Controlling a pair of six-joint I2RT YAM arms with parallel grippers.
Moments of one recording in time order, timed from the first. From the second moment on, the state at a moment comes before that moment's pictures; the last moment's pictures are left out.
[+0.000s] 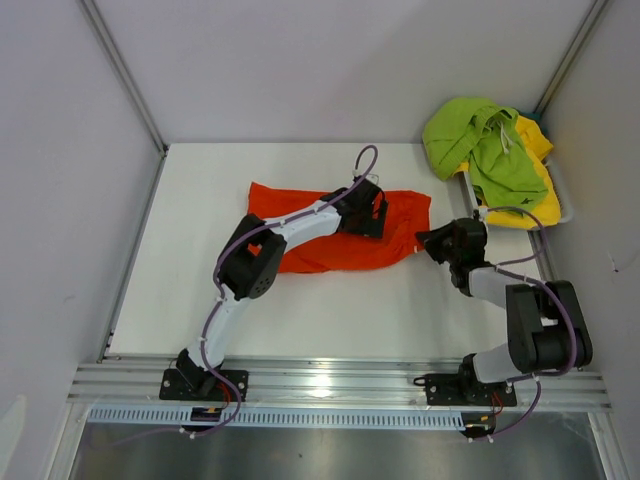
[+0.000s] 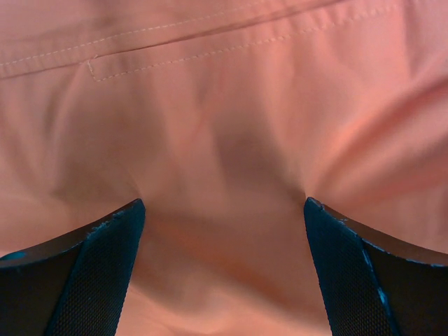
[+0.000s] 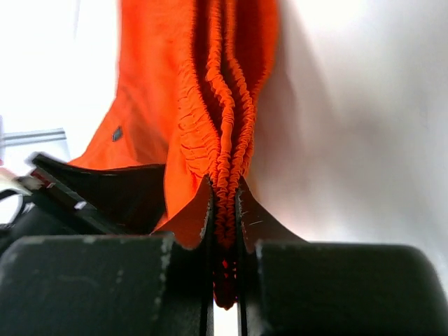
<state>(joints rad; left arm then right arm) -0.76 2.32 1.84 -0.43 -0.16 -0.43 0.10 1.48 0.50 0.47 -0.11 1.05</state>
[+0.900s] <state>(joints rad) -0.50 1.81 1.42 -0.53 -0.16 -0.50 0.09 1.30 0.77 -0.22 0.18 0.63</state>
